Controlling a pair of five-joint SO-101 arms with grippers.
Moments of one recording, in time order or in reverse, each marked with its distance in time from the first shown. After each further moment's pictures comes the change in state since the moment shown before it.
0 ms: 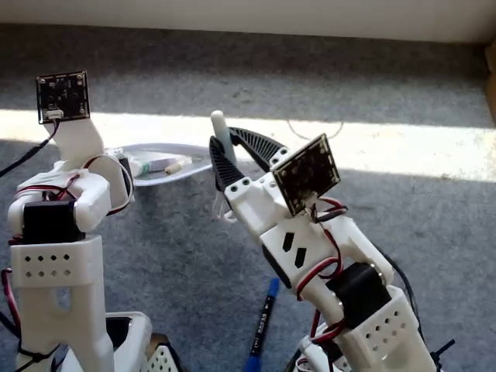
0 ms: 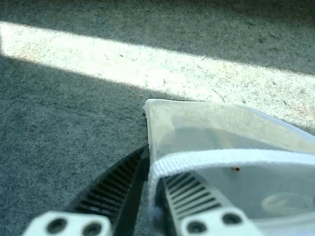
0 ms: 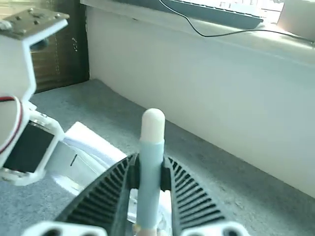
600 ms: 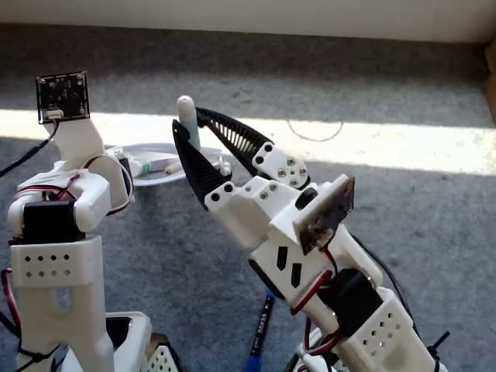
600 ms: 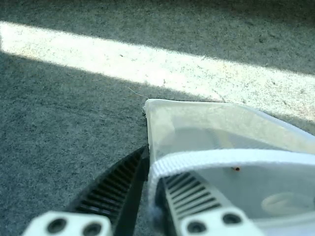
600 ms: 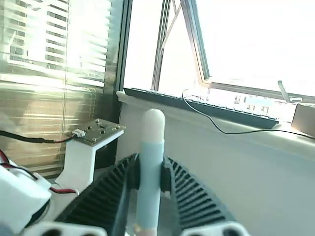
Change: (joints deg) left arm 0.0 0.0 0.0 0.0 0.0; right arm -6.4 0.0 0.0 -21.3 0.0
